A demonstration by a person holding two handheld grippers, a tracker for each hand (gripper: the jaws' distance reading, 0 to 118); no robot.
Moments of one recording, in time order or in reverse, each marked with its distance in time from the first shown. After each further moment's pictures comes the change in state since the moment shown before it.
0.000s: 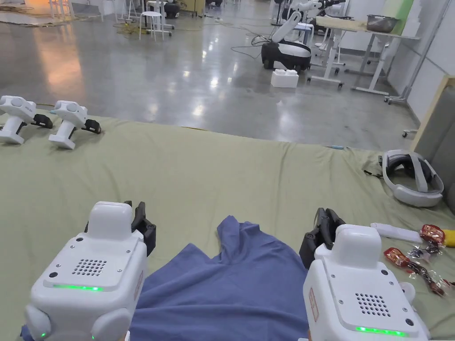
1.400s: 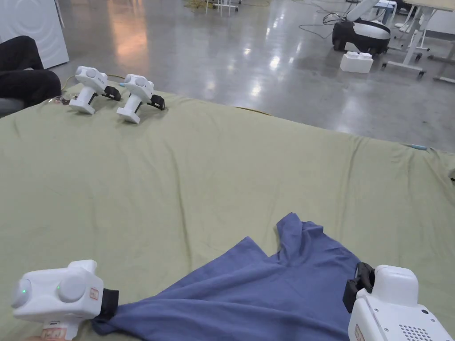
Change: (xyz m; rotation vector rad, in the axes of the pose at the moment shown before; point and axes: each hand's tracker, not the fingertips) left arm -0.184 -0.174 -0.081 -1.047 0.170 0.247; right arm -0.017 -0.079 -0.061 -0.370 0.079 0.077
